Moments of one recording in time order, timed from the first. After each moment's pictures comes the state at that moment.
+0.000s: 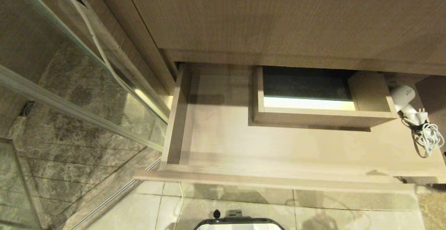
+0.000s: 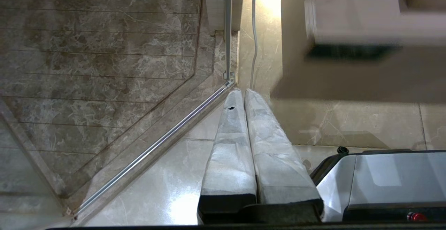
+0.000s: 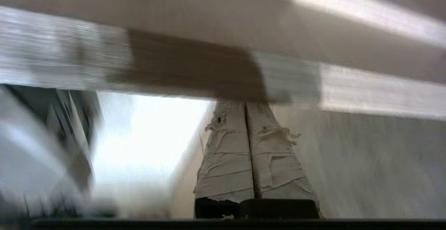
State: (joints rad) left arm 0.00 0.00 0.00 0.00 0.00 0.00; right arm -0.62 1.47 -0.66 0.12 0.08 -0.80
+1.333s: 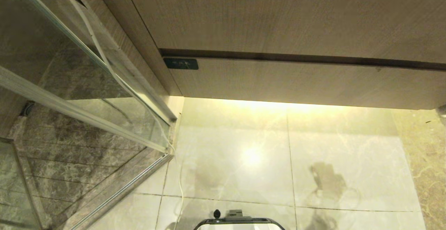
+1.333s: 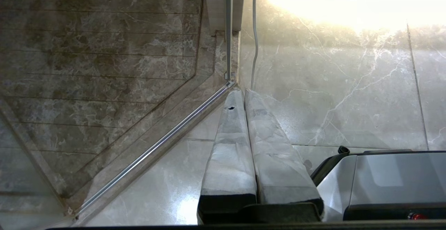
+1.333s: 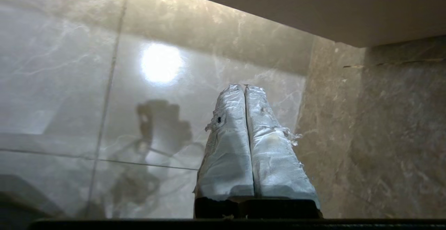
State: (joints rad) left arm 0.00 0.00 0.00 0.00 0.00 0.00; right arm -0.50 1.28 -0.59 -0.43 0.29 -0.44
